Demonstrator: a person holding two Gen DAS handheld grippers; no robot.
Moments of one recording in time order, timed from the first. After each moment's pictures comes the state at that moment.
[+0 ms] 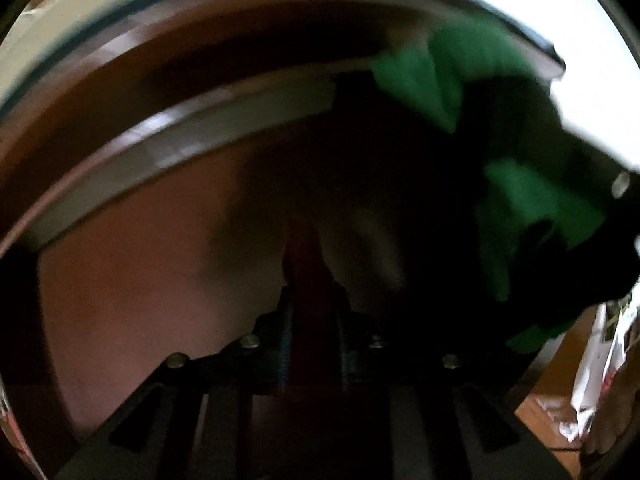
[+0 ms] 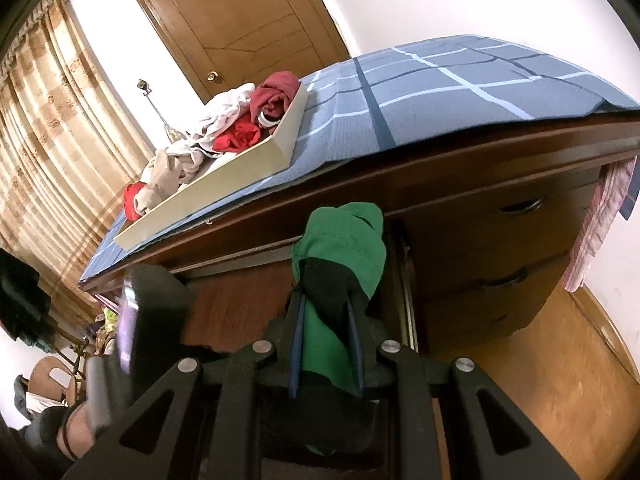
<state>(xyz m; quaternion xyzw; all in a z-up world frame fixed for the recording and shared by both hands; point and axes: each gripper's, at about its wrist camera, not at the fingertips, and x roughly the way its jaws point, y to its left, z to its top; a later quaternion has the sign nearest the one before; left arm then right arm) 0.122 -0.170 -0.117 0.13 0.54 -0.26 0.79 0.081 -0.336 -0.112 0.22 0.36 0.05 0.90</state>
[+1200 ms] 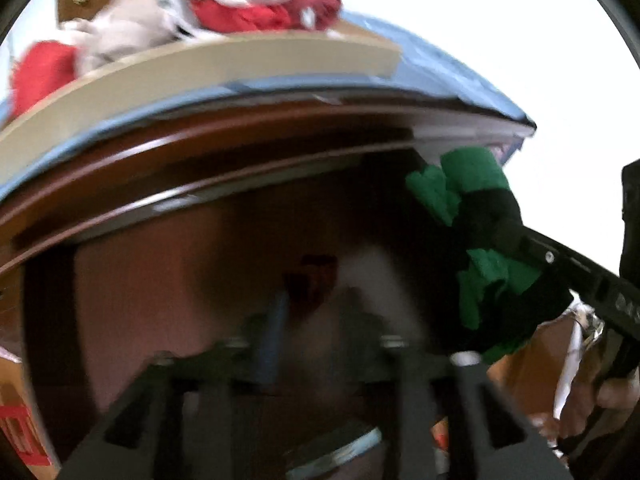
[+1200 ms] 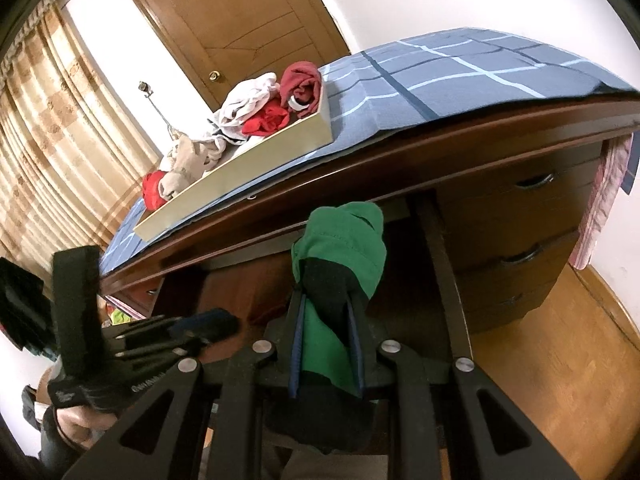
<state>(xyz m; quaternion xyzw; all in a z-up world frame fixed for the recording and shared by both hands) 0.135 -0.104 -0.081 0.06 0.50 -0.30 0.81 0.066 -0.299 -0.107 0.24 0.37 0.05 0.90</state>
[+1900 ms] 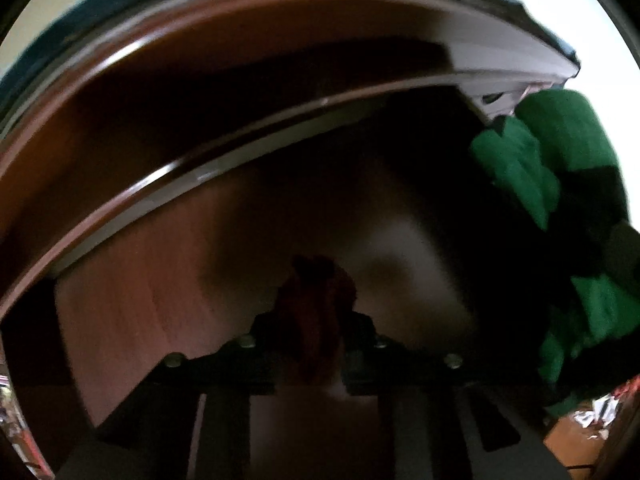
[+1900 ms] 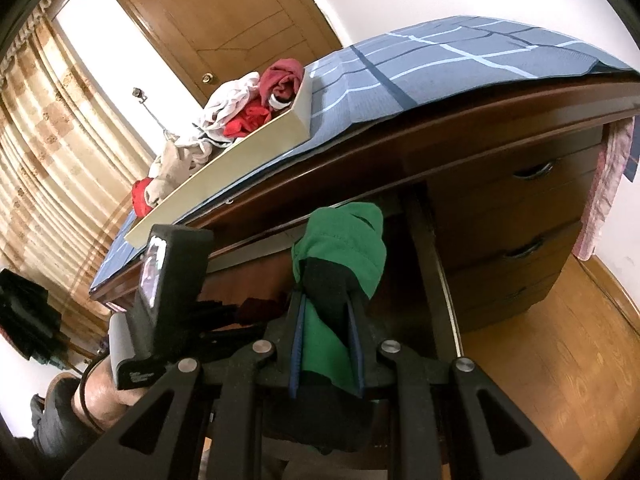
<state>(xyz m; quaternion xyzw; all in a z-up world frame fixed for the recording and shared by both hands) 0.176 -0.143 -0.129 0.14 0.54 -0.27 0.78 0.073 -0.313 -0.119 0.26 0.37 0.05 0.89</state>
